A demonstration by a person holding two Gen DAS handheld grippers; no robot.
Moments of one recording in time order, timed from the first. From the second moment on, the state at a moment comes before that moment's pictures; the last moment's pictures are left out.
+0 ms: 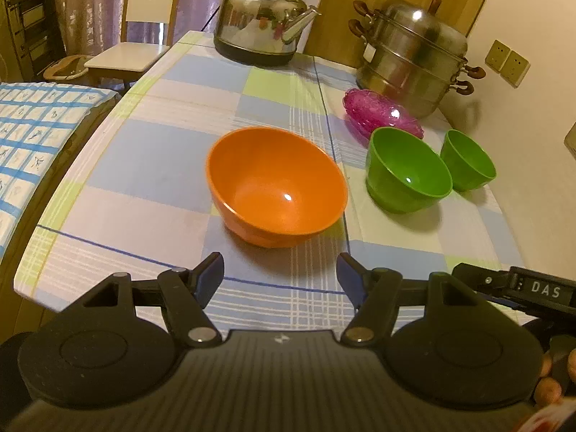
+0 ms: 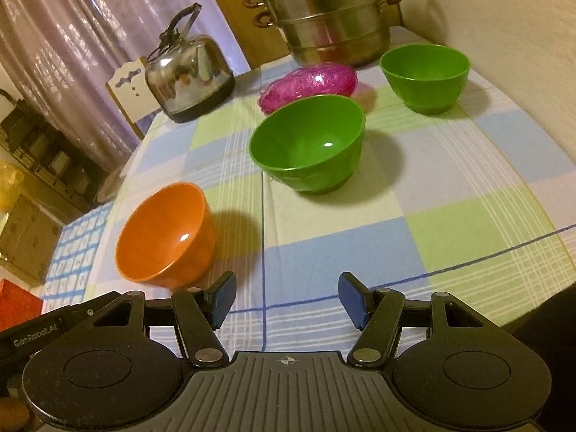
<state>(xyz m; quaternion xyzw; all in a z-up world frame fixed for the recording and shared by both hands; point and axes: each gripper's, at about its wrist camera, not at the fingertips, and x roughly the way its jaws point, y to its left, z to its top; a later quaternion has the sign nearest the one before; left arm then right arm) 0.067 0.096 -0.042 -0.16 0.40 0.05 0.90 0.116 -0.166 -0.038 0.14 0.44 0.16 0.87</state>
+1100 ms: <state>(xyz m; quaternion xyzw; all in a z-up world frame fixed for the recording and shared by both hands) 0.114 0.152 -0.047 -0.18 0.41 0.06 0.89 0.150 -0.105 -0.042 0.12 0.45 0.20 0.86</state>
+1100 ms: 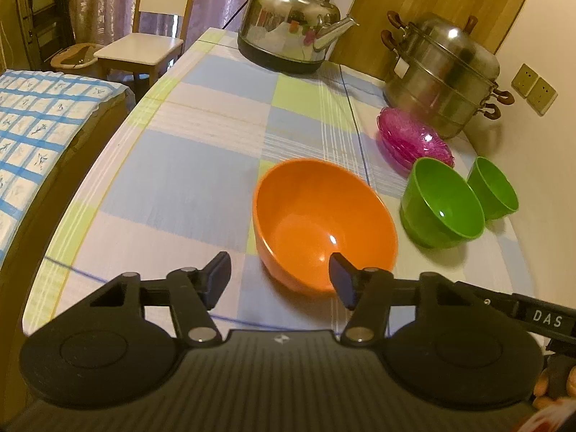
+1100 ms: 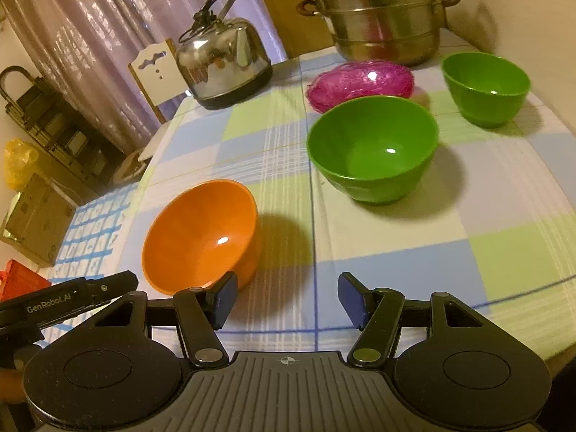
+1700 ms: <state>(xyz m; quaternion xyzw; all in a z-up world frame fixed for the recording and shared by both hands) 0.169 0.177 -0.073 -0.19 0.43 0.07 0.88 0.220 -0.055 -0.075 0.08 0.48 0.22 0.85</state>
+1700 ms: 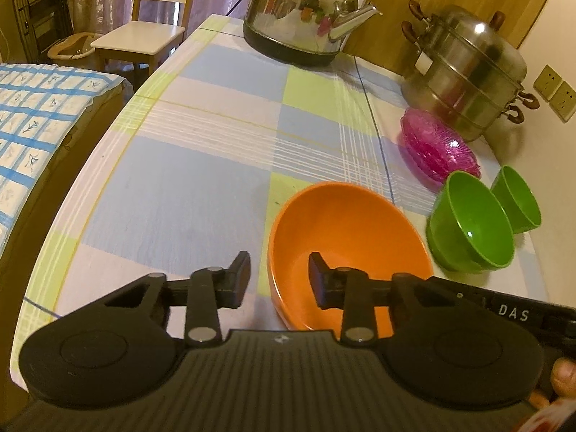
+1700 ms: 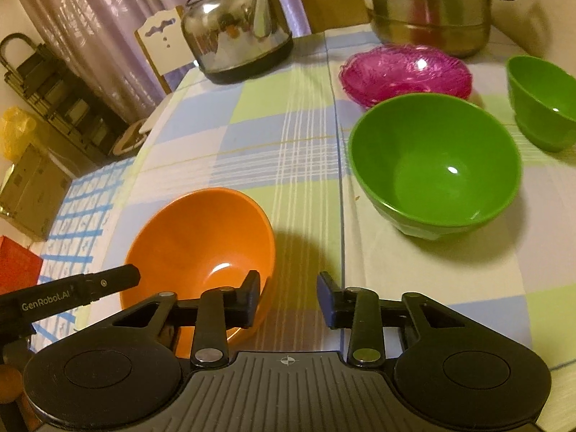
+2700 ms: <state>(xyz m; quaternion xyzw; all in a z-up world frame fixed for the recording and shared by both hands) 0.176 0.159 -0.064 -0.16 0.43 0.07 0.89 0.221 -0.053 -0.071 0.09 0.48 0.23 0.84</state>
